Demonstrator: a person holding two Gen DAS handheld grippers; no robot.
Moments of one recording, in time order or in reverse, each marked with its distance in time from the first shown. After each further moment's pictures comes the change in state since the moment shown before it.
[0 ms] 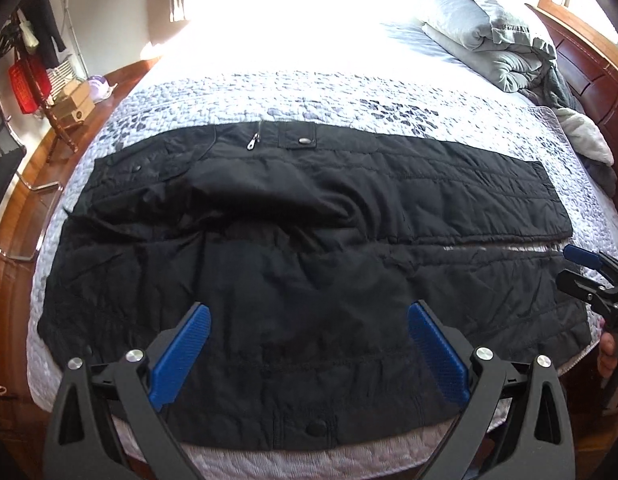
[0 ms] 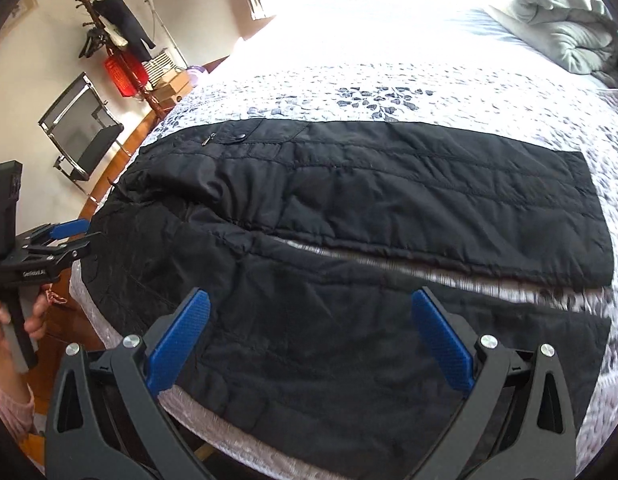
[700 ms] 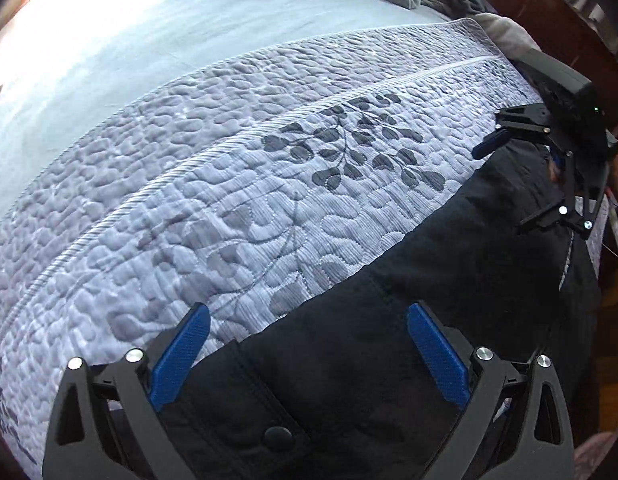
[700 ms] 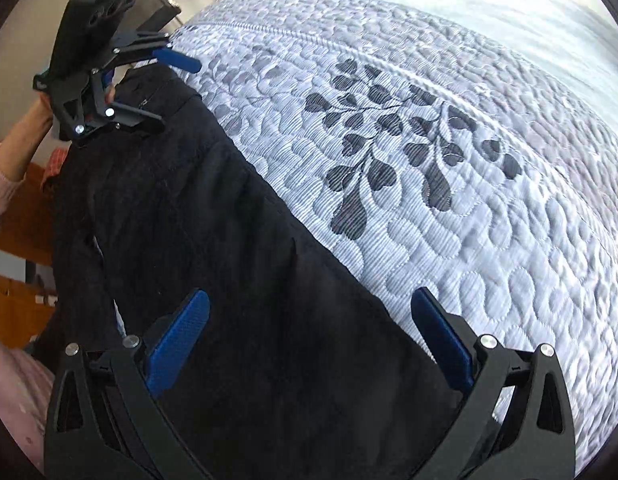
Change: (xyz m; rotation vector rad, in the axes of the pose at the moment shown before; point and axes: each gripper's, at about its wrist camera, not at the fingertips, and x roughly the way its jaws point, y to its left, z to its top) left arm 0.244 -0.045 0.241 0.519 0.226 -0.388; right arm 0.188 -0.119 0.203 -0.419 0.422 0.210
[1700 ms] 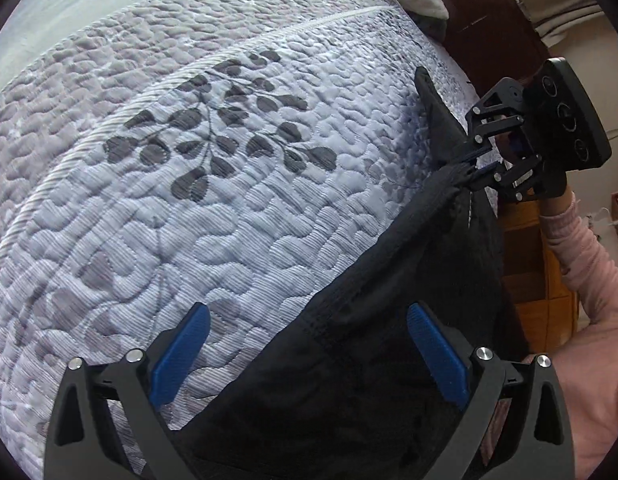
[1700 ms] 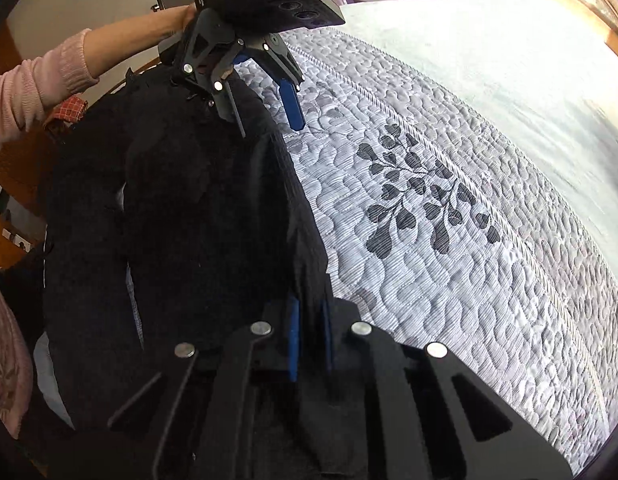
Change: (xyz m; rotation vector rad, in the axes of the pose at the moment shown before) left arm 0.050 -0.024 0.050 0.189 0.222 -0.456; right arm -0.059 0.070 -0.026 -0.263 -0.153 -0.135
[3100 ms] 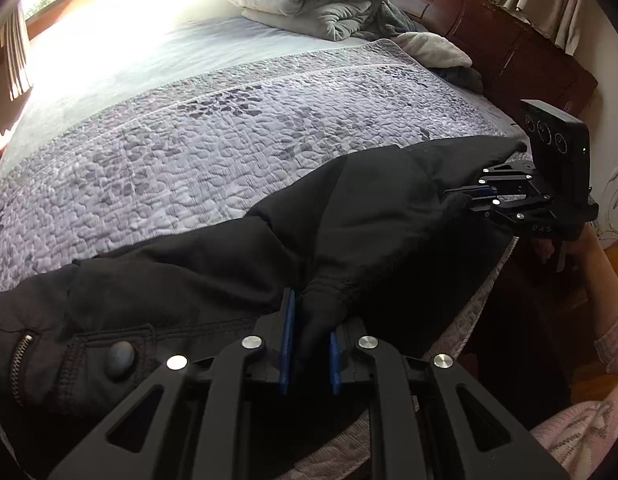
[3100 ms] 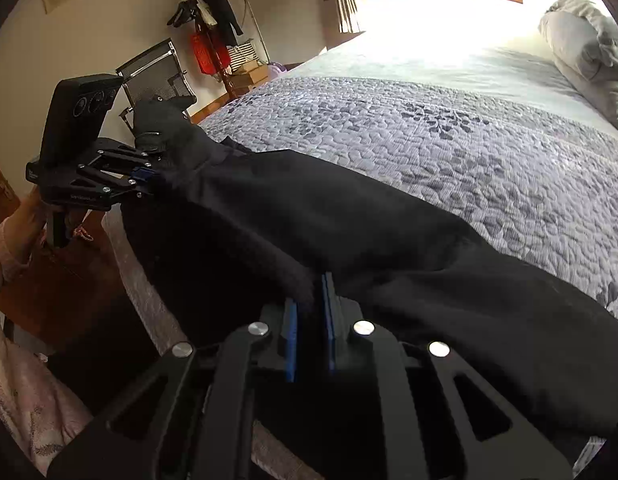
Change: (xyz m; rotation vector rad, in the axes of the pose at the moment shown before) left arm 0.026 -0.316 -0.261 -0.189 -0.432 0.507; right arm -0.063 0.231 -0.150 0.396 -0.291 -0.051
